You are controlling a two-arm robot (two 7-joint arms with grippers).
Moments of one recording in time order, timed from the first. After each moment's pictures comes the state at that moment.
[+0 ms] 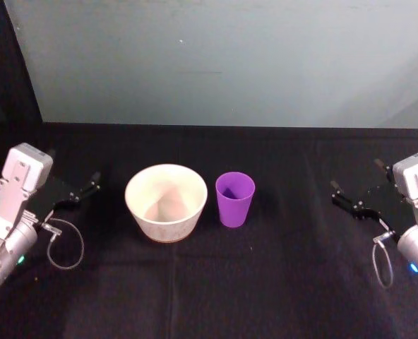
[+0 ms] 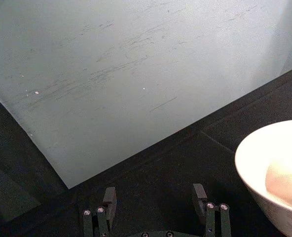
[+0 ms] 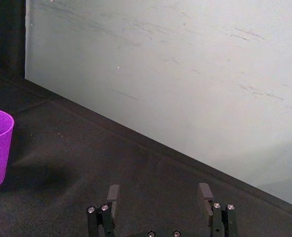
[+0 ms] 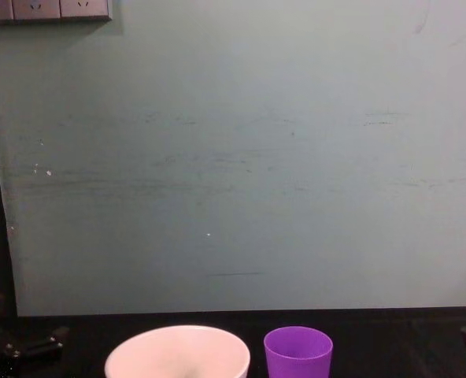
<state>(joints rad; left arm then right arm) -0.20 0.60 0.45 -1.41 -0.25 -0.12 0.03 0.20 0.60 -0.45 -1.41 0.25 -0.12 -0.03</state>
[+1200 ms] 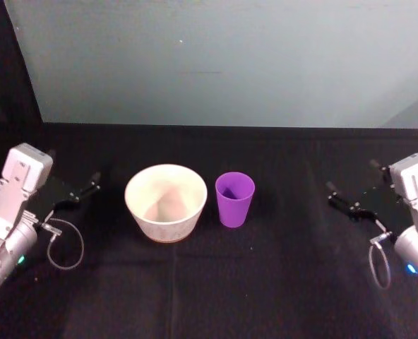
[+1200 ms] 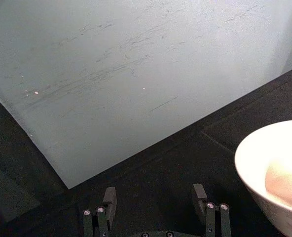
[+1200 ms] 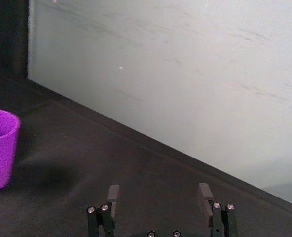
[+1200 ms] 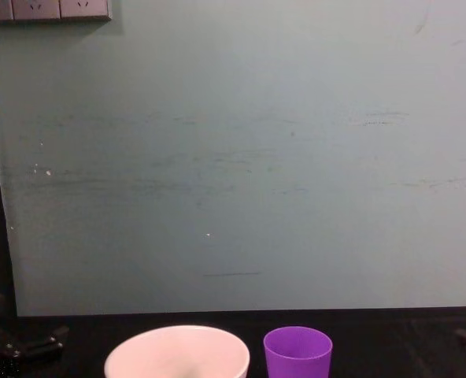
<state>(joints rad) -0.20 0.60 0.45 -1.41 -0.25 -0.12 0.03 0.20 0.60 -0.45 -1.41 0.25 -0.12 -0.02</state>
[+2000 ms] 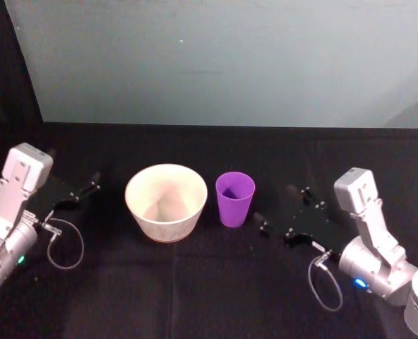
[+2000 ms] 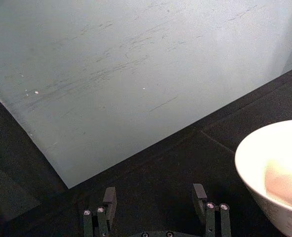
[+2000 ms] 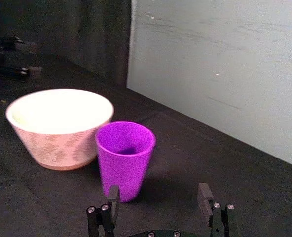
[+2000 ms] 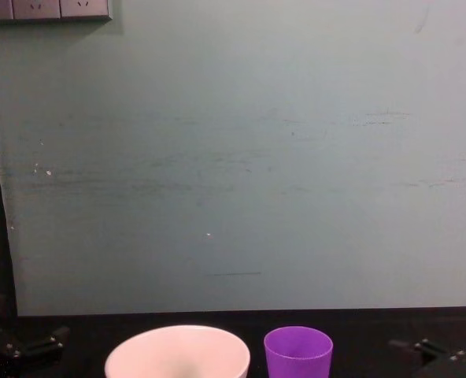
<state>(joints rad) -0.20 0.60 0.45 -1.41 -0.25 -0.12 0.03 0.26 0.49 -0.52 -1.32 0.31 -0.15 0.32</state>
